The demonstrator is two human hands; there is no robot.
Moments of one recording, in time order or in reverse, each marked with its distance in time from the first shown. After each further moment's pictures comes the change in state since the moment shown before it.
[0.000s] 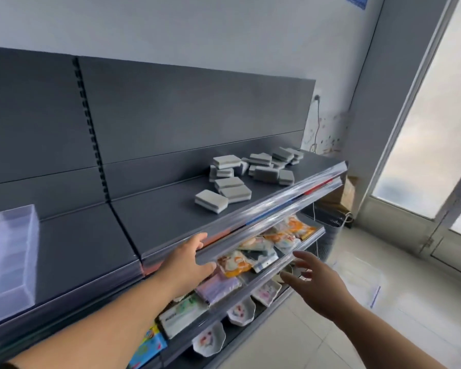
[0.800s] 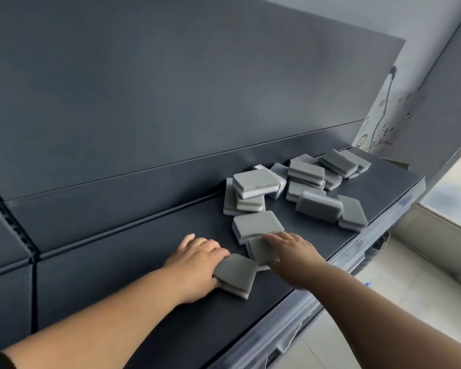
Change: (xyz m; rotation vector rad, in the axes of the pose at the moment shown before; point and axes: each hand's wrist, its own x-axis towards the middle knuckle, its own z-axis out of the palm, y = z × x) left_hand 0.331 -0.051 -0.026 0.649 -0.237 0.211; right_hand 0.394 -0.097 0.088 -0.680 -0.327 -0.298
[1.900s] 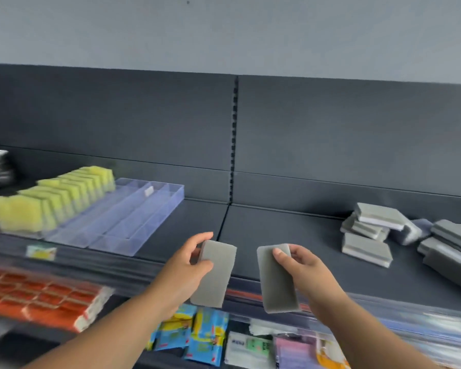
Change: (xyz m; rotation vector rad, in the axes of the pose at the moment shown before) left_hand -0.304 0.137 0.010 -1.142 0.910 -0.877; right_hand -0.168 -0.095 0.010 1.156 -0.267 -0.450
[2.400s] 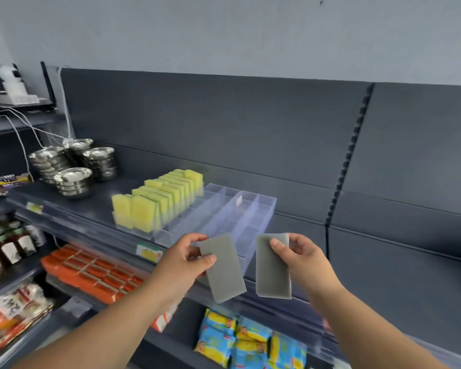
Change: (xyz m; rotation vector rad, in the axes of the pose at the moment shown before) left_hand 0.013 -0.049 -0.218 -0.072 0.246 -0.054; right_hand 0.045 -0.063 0.223 0.039 -0.156 -0.111
